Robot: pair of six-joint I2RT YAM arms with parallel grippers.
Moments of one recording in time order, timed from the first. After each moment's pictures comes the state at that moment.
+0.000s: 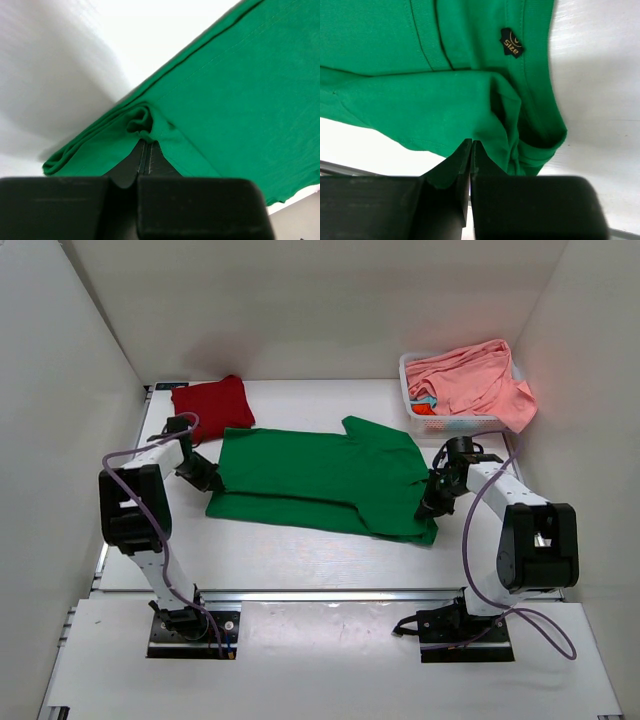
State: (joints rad) left arm 0.11 1.84 1.20 -0.66 0.16 -0.81; right arm 0.03 1.52 0.94 -0.72 -0.31 0.38
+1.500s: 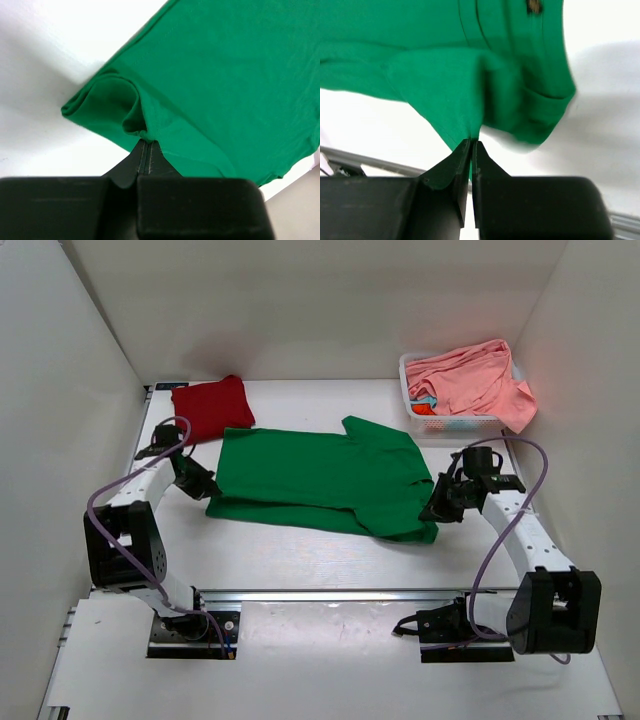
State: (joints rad) left arm 0.12 1.57 1.04 -0.66 0.19 -0.79; right arm 0.01 1.21 0.85 -0.75 -0.34 0.39
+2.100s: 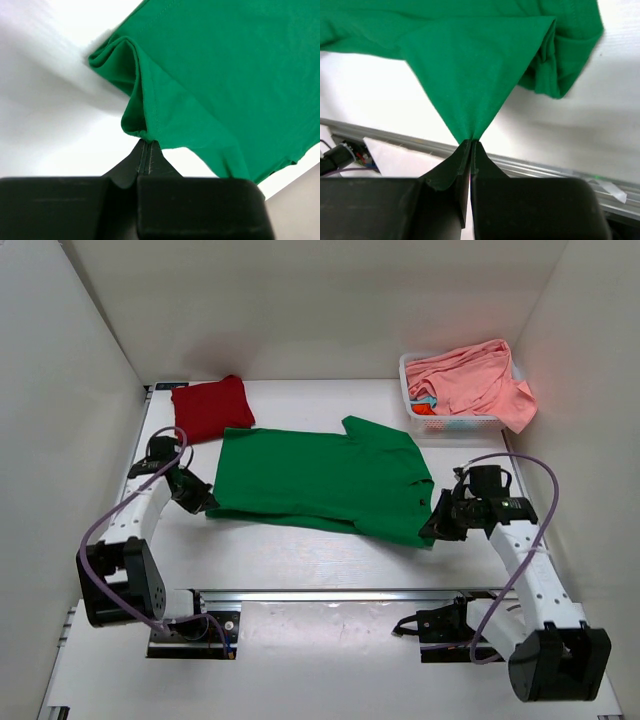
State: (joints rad) left arm 0.12 1.37 0.93 -0.75 0.18 -0.77; right arm 0.02 0.97 0.75 -0.88 -0.41 0.38
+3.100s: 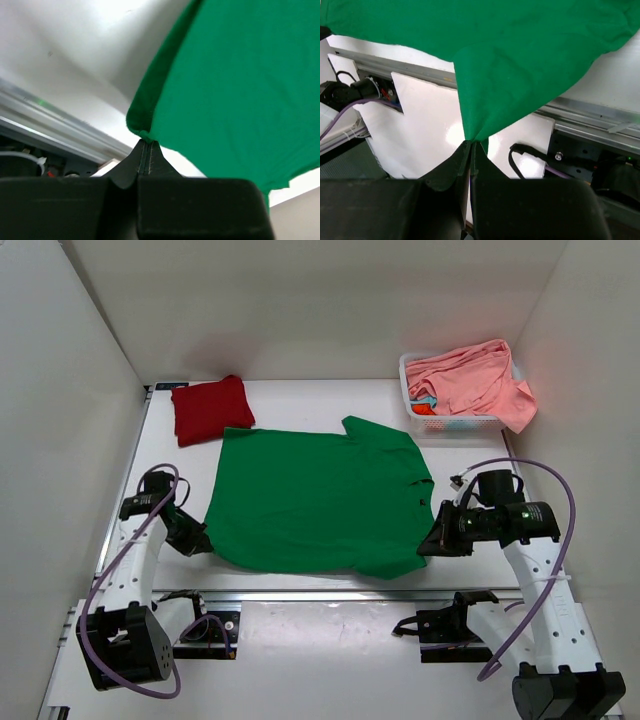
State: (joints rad) left arm 0.15 1.03 0.76 -1.06 0.12 -0.79; right arm 0.07 0.82 0.92 -1.26 -0.56 0.33
